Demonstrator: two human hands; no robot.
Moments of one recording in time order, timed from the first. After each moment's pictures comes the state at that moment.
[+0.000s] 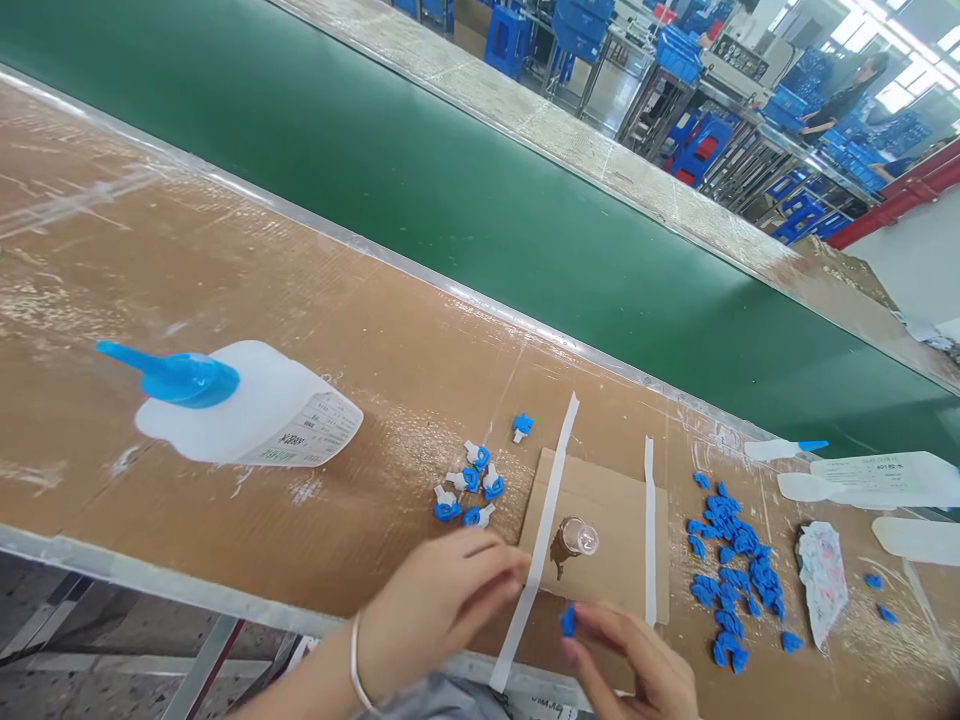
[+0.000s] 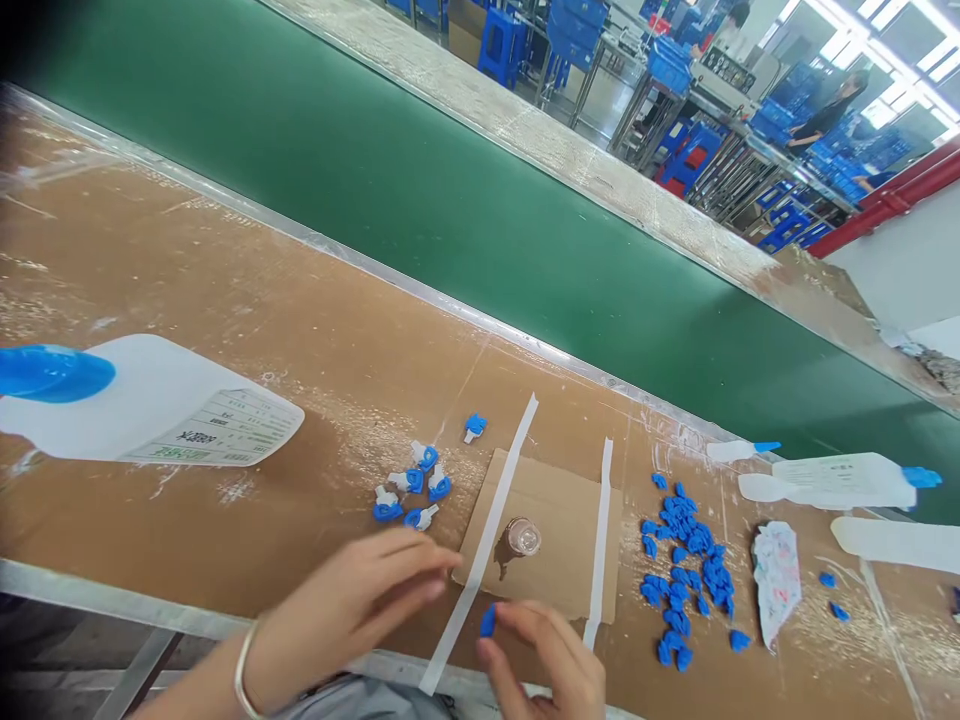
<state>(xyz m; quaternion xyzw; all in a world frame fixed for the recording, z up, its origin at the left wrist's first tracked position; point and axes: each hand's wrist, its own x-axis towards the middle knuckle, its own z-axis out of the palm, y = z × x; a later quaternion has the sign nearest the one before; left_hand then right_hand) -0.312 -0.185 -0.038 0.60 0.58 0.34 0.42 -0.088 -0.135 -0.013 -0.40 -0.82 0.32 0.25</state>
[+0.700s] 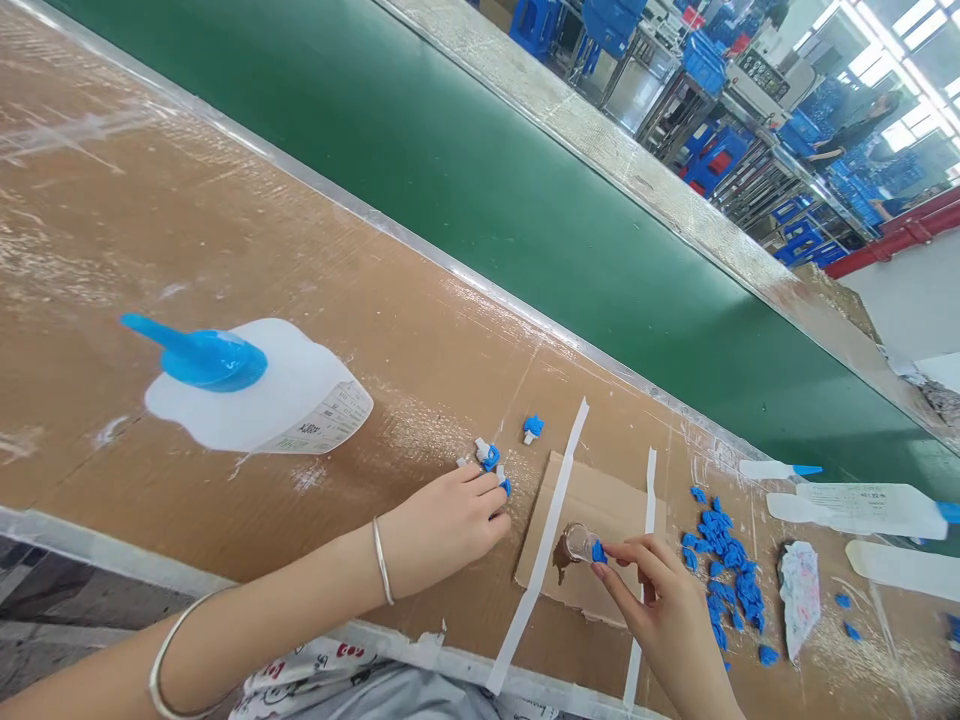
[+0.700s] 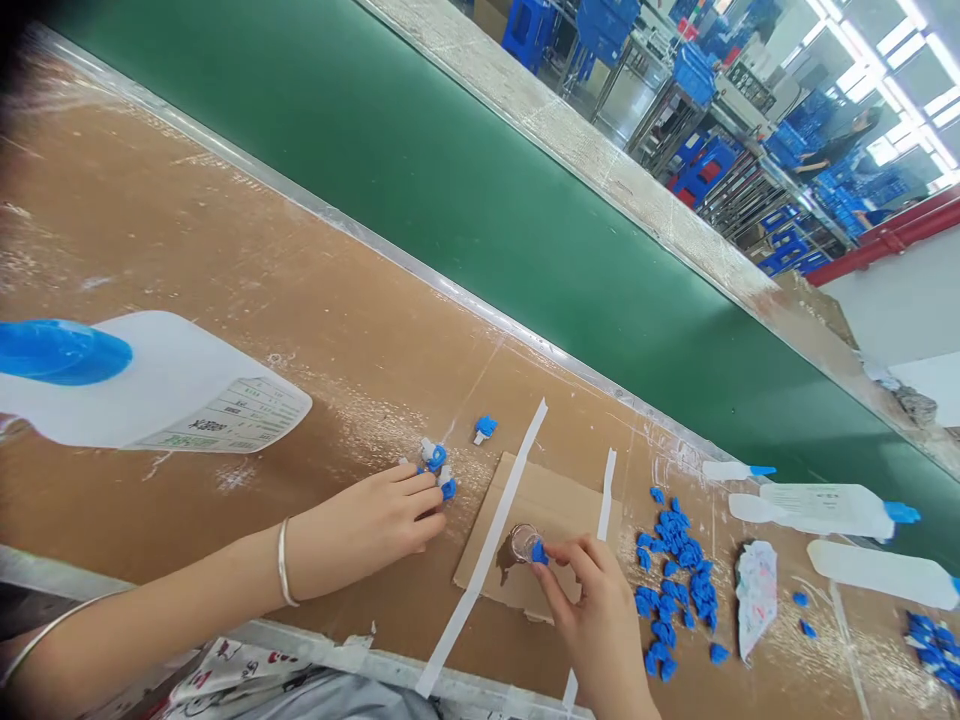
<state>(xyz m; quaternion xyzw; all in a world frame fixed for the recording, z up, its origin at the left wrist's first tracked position) -0.352 -0.149 -0.041 0.84 0.52 0.09 0.10 -0.102 -0.067 0.005 -0.42 -0.89 0.17 0.10</state>
